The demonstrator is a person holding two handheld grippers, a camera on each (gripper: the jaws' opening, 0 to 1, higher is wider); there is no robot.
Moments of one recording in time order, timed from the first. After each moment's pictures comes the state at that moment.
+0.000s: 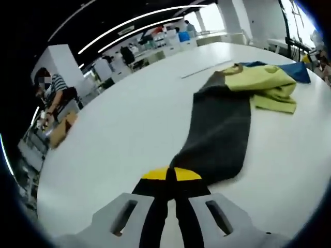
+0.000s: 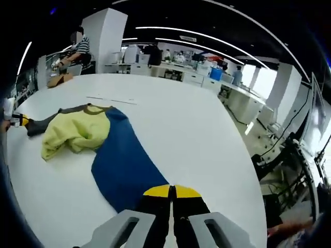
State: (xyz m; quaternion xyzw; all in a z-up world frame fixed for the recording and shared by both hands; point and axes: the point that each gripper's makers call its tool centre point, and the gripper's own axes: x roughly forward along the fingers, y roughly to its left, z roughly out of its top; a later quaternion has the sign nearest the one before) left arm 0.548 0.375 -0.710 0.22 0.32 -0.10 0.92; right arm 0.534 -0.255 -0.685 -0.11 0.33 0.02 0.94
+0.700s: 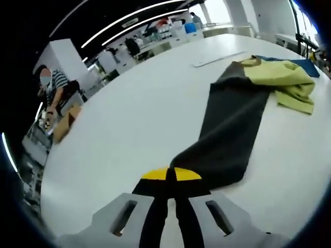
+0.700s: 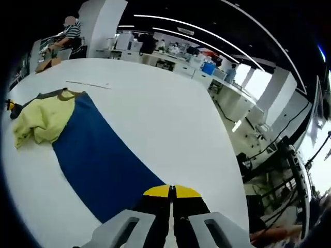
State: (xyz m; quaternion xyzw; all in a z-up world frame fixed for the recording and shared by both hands) left arm 0.569 0.408 -0.721 0.23 0.35 -0.07 0.91; right arm 0.570 -0.309 -0.708 -0.17 0.36 -0.02 0.92
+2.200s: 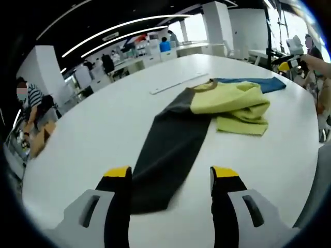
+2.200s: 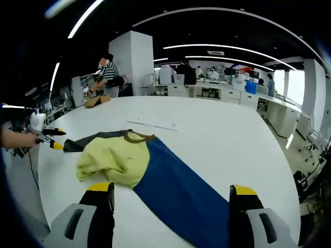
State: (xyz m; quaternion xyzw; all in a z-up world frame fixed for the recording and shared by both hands) left arm 0.534 0.294 -0.697 0.17 0.29 -0.22 0.92; right arm 0.551 -0.150 -0.652 -0.02 0.26 0.25 0.93
